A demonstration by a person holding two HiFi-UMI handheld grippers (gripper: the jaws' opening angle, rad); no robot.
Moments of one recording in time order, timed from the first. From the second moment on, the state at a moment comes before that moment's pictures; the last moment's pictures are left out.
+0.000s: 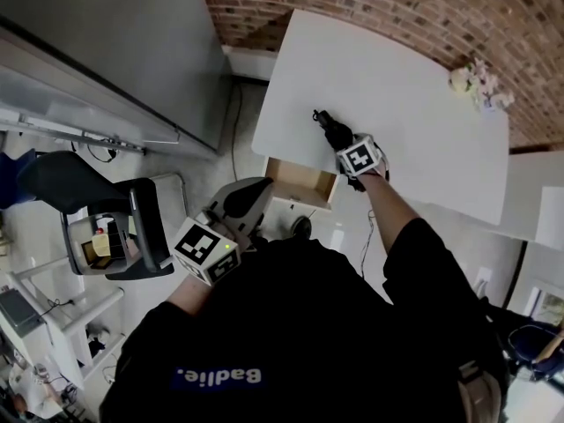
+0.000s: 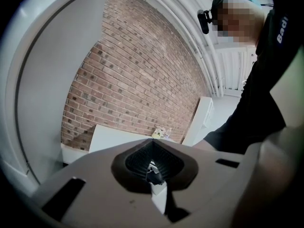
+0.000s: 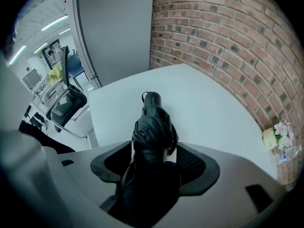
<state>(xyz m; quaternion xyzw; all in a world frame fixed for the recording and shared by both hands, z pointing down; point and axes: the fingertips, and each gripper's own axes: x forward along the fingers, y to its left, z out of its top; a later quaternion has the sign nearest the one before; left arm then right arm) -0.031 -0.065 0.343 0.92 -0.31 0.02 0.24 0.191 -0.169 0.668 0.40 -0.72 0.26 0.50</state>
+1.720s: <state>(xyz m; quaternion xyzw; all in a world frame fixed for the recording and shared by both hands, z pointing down) 0.019 -0.007 0.308 0.97 -0.15 0.01 0.22 0.077 -0.016 0.356 0.43 -0.87 0.22 0.04</state>
